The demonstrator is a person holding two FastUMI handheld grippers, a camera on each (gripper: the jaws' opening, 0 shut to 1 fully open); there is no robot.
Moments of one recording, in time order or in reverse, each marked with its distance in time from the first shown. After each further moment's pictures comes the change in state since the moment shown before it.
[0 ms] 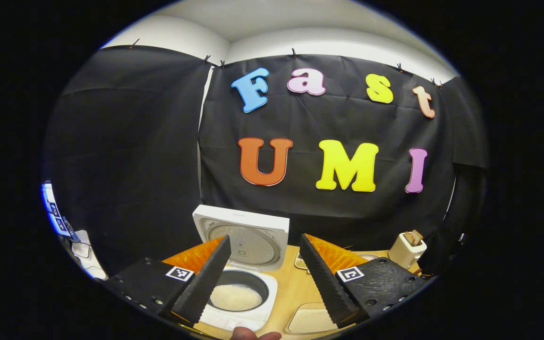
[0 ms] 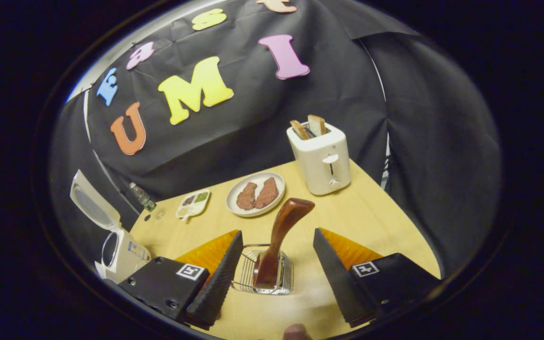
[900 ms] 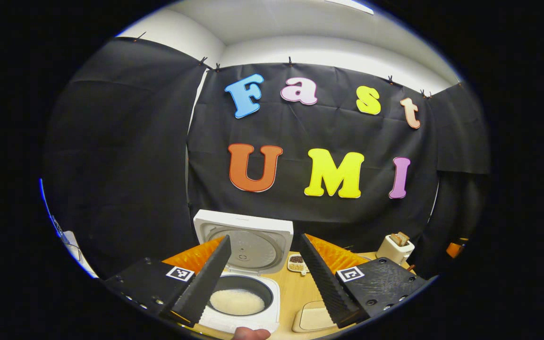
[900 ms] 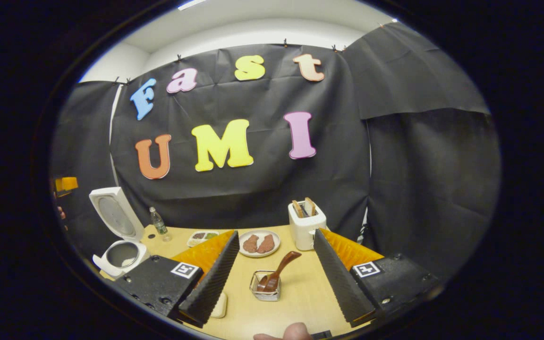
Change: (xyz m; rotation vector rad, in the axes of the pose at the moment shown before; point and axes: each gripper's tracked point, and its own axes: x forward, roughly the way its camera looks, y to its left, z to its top) left arm -0.010 0.017 0.013 -0.058 -0.076 -0.164; right arm -0.215 0.057 0.089 -0.215 -0.382 -0.073
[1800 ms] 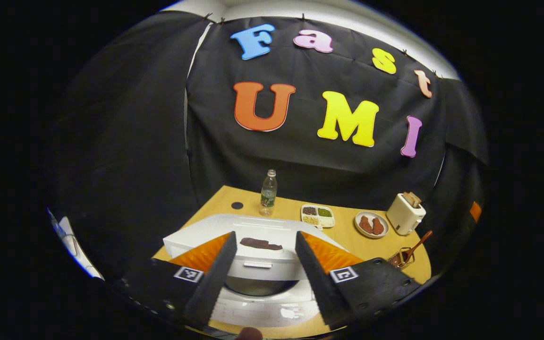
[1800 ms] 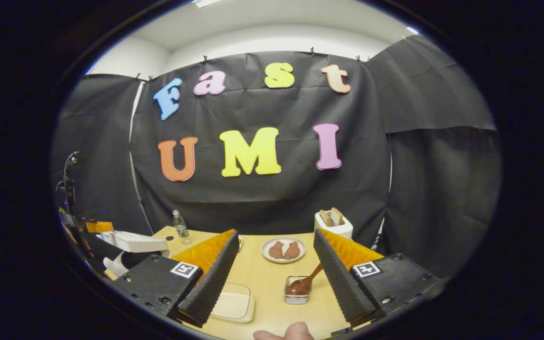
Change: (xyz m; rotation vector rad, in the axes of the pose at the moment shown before) left arm 0.042 0.067 -0.113 0.079 0.284 -0.001; right arm -0.025 0.096 0.030 -0.068 -0.071 0.076
